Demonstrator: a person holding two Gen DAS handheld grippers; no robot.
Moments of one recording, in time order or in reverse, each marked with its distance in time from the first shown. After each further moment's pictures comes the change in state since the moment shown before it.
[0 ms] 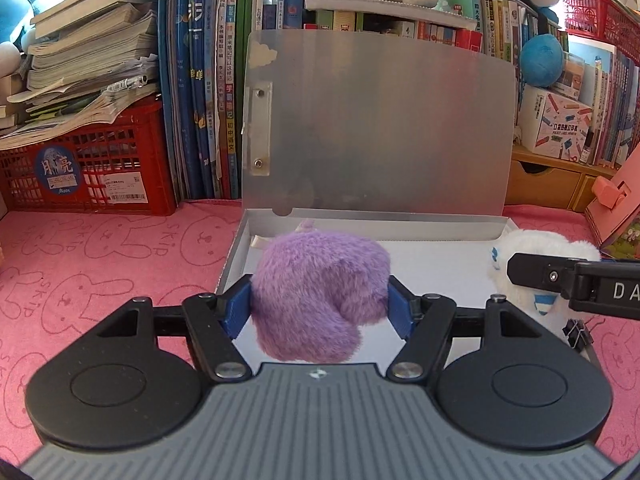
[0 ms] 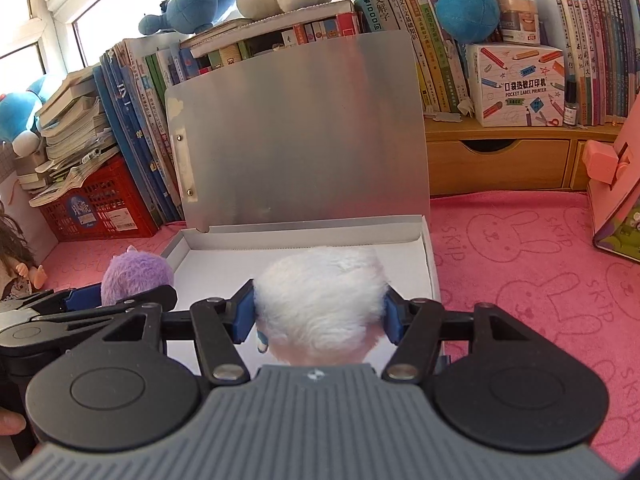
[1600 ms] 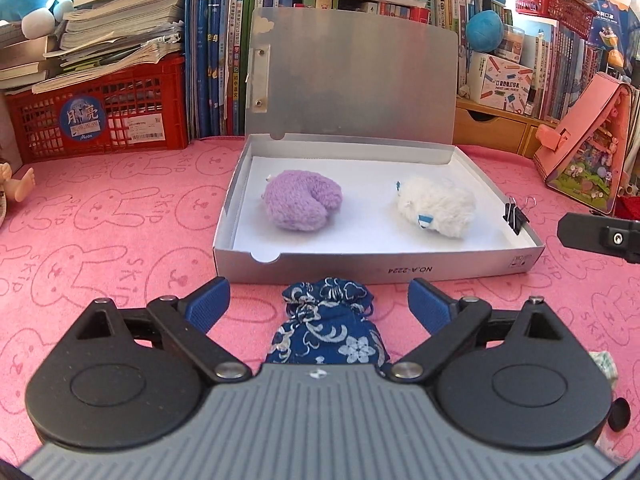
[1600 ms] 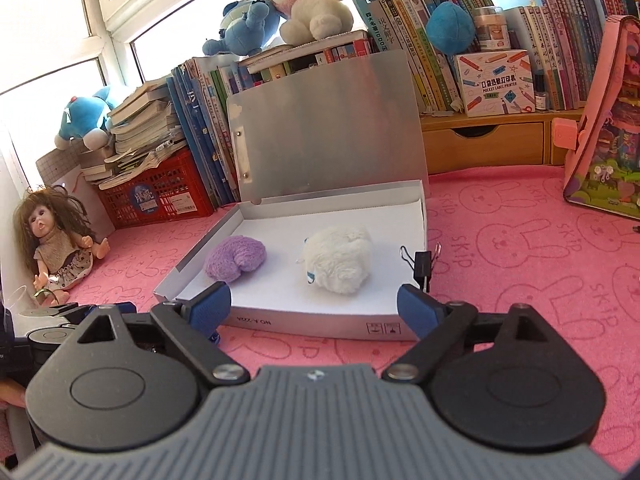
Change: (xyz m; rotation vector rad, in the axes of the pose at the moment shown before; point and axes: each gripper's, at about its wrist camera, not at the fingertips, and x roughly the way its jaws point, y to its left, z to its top) left arm -0.107 0.009 -0.097 0.011 0.022 -0.078; right arm -0.122 -0.020 -0.086 -0.008 -0.083 0.117
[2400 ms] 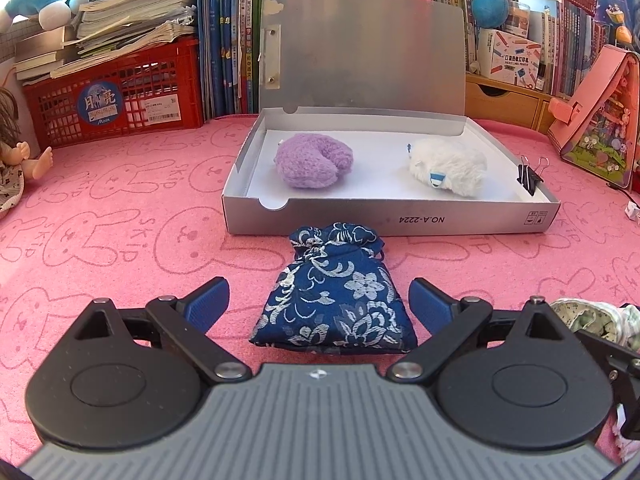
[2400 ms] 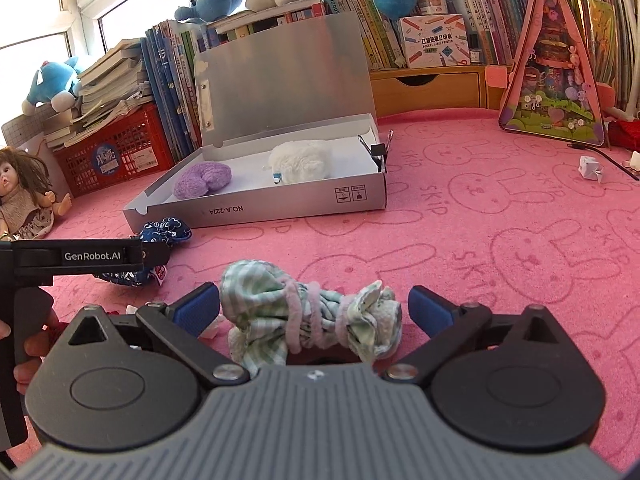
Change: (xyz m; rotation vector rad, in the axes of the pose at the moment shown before) left arm 0.004 -0.007 -0.029 0.028 0.011 0.072; right arm -0.019 0.024 -0.093 0.020 -0.012 -0.191
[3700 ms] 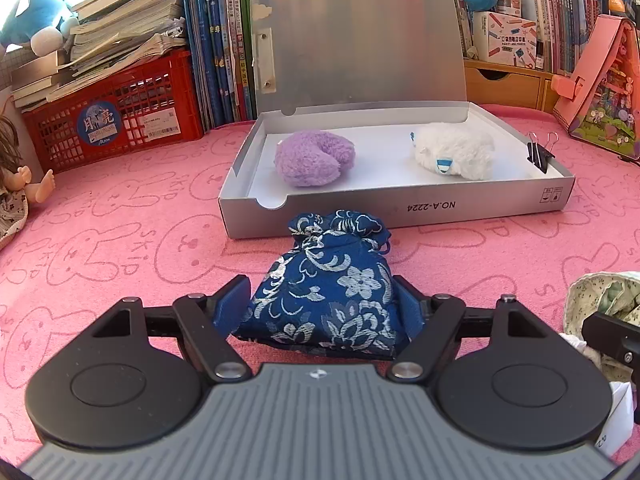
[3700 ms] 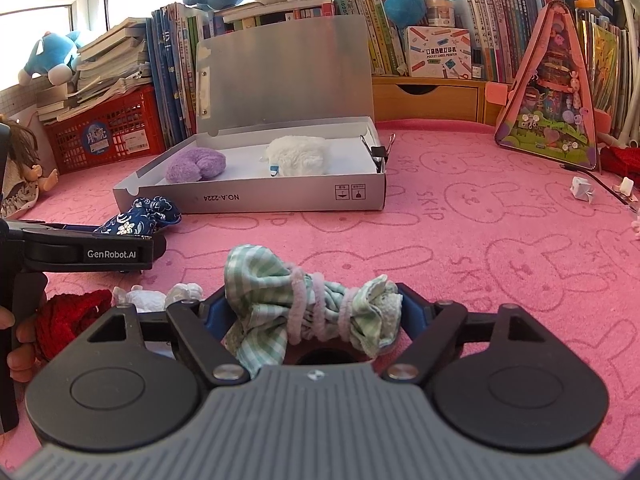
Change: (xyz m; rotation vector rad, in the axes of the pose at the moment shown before) left arm 0.012 -0.005 -0.005 0.080 -0.026 0.046; right arm 0.002 0.015 -0.006 -0.081 0.003 -0.056
